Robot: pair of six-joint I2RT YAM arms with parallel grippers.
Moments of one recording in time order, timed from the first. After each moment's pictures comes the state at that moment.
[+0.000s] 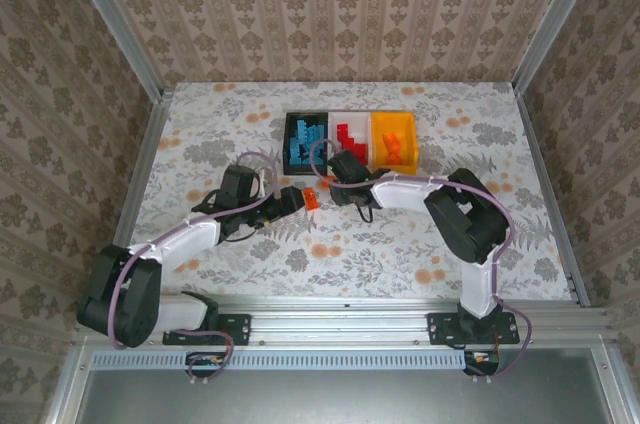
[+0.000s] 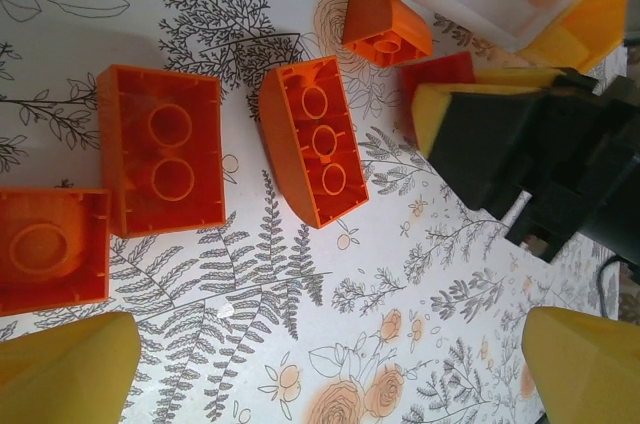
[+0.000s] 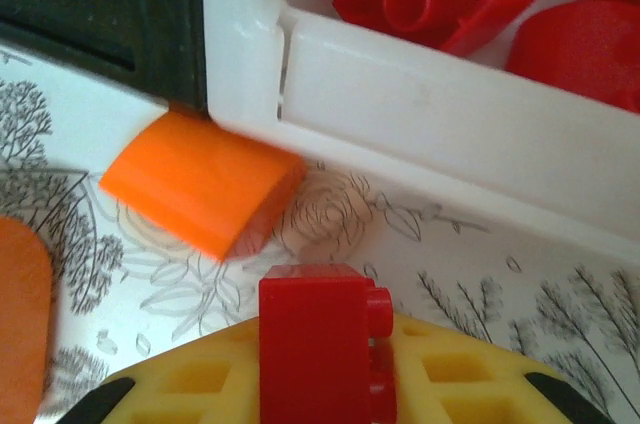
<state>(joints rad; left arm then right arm) -0.44 1.29 0.58 -0.10 0.45 -0.72 0.67 1.91 1.14 -0.19 0.19 0.35</state>
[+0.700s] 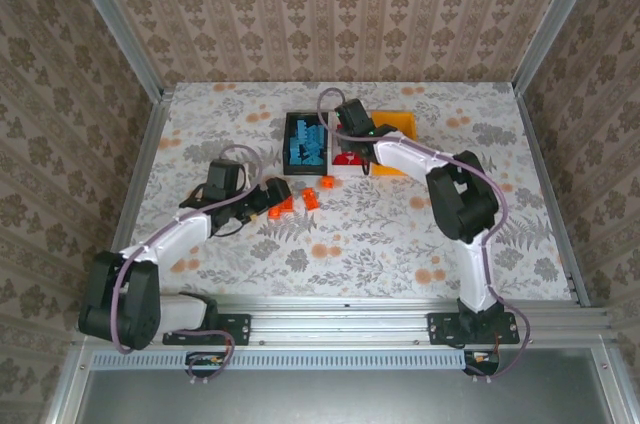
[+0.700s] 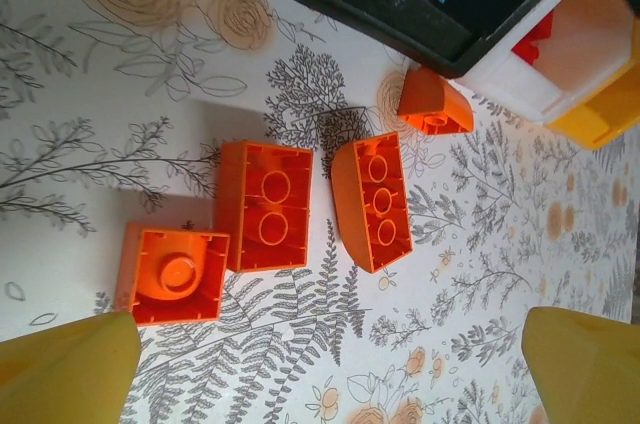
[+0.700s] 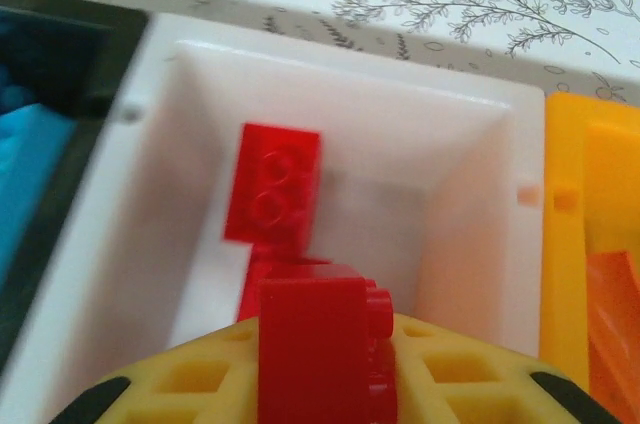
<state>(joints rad) -0.32 1.25 0.63 -0.21 0.44 -0.70 0.50 2.14 1.63 -0.33 0.33 0.24</state>
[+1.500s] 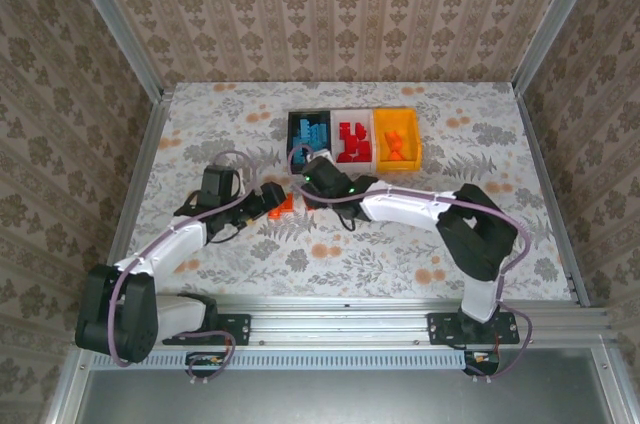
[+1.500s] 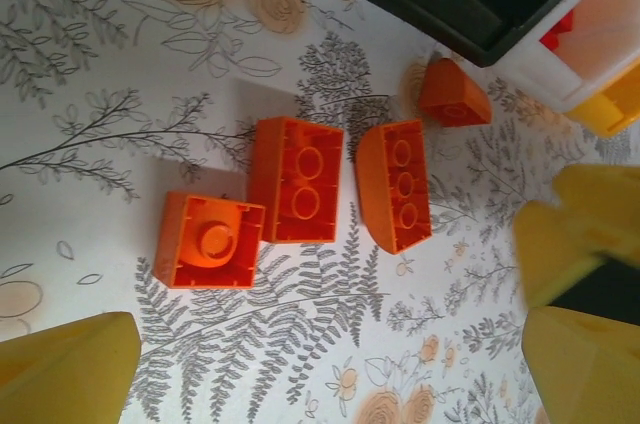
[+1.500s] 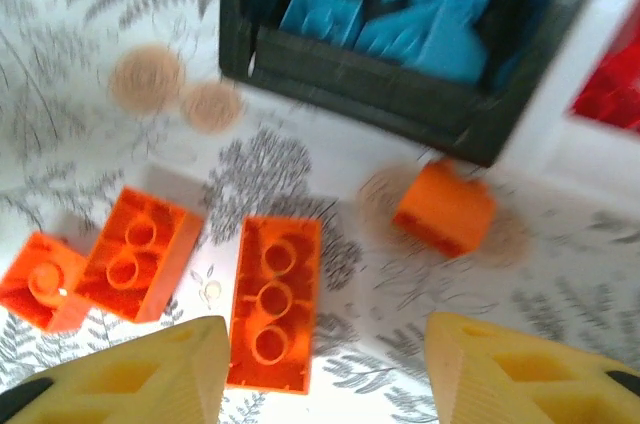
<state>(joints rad) -0.30 1.20 0.57 -0.21 0.43 -0.70 0.85 1.87 1.23 -0.24 0.30 0.42</state>
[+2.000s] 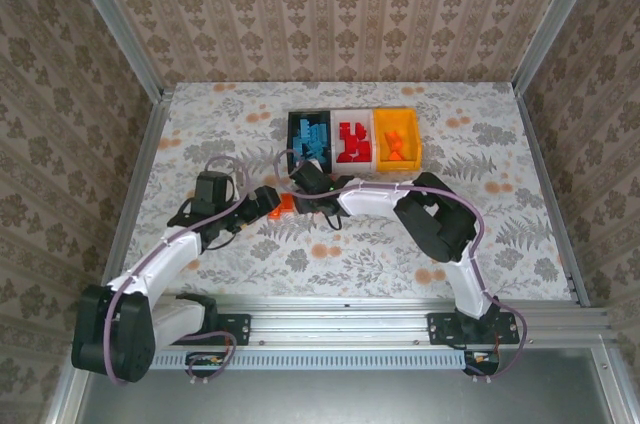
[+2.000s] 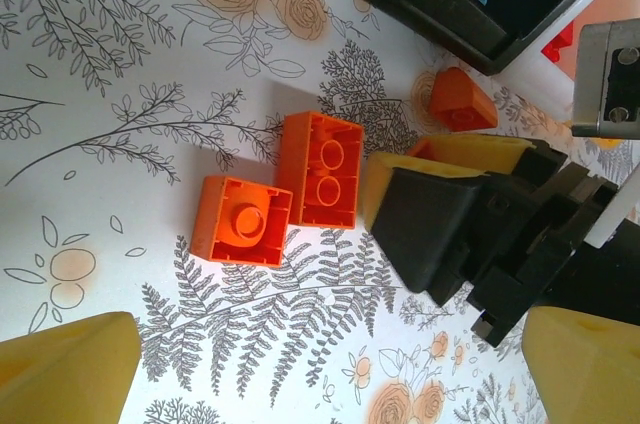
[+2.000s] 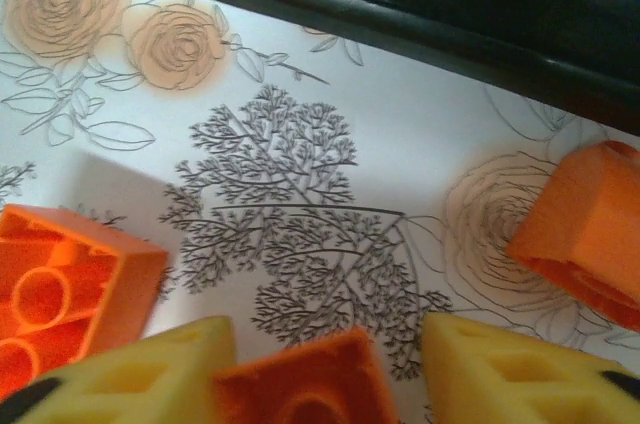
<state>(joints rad) -0.28 1.10 0.53 -0.24 0.41 -0.70 0.83 2.10 1.38 -0.24 0.22 0.45</state>
